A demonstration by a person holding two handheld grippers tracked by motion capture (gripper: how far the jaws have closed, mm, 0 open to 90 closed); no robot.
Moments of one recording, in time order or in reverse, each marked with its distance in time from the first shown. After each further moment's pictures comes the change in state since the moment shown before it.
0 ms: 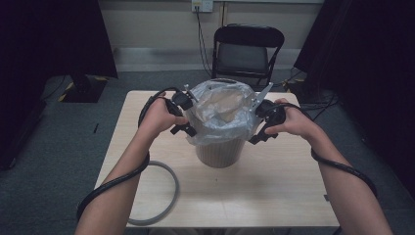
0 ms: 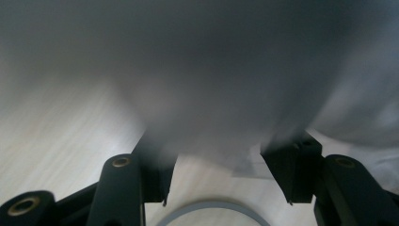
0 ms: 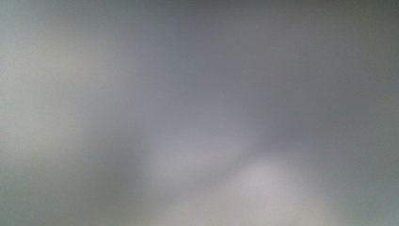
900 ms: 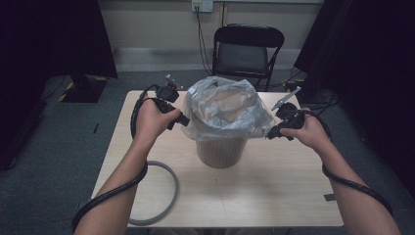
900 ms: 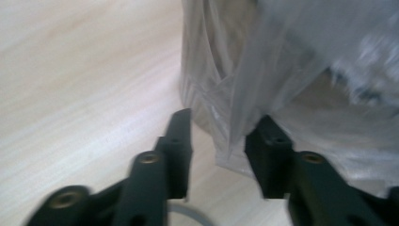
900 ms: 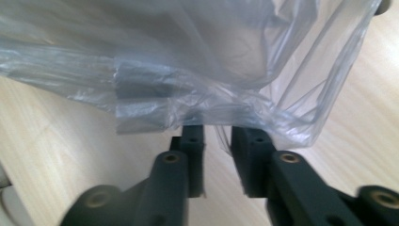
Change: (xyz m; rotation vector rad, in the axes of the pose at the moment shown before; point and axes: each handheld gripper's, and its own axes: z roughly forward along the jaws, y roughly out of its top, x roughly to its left) left arm 0.004 -0.019 -0.032 -0.192 0.153 -0.380; right arm 0.001 -0.055 -0.019 -0.053 -0.178 0.353
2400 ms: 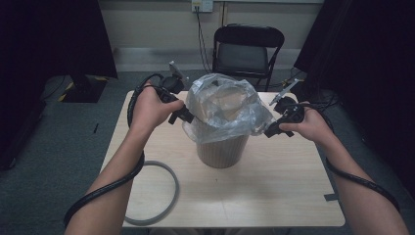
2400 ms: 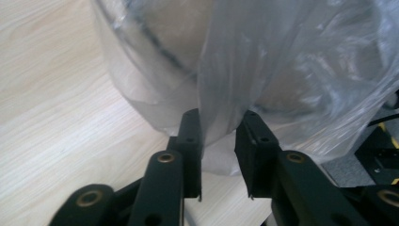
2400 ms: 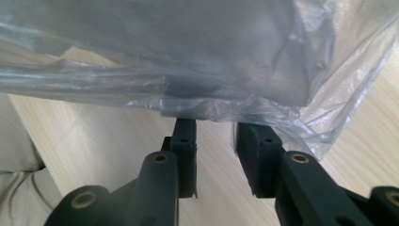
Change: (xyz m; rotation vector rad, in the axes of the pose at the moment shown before) left arm -0.022 0.016 -0.032 0.084 -0.123 0.011; right arm 0.009 0.018 -0.018 0.039 0.062 -0.014
